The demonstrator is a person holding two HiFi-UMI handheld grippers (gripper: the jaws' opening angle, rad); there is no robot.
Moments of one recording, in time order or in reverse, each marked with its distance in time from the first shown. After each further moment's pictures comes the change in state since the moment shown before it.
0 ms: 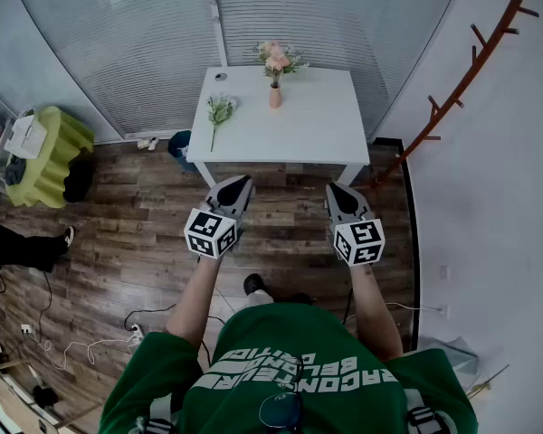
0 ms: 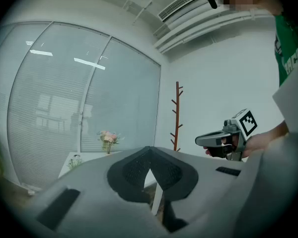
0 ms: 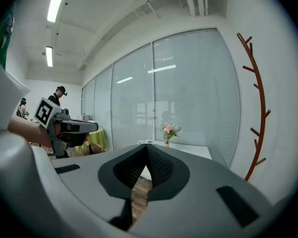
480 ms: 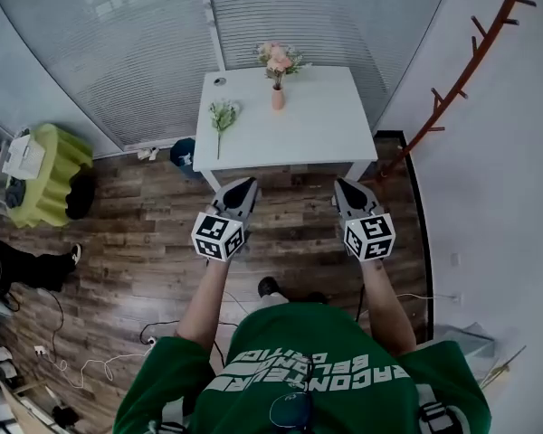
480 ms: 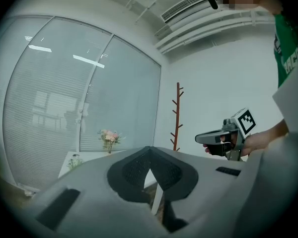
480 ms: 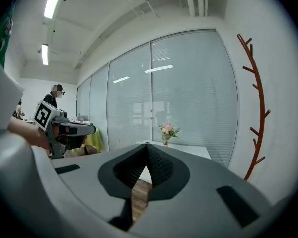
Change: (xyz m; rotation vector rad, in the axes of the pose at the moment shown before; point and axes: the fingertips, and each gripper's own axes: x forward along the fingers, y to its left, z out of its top) left arm -0.002 0.041 -0.004 -0.013 -0.002 -0.041; right arm 0.029 0.013 0.007 0.009 0.000 -0.048
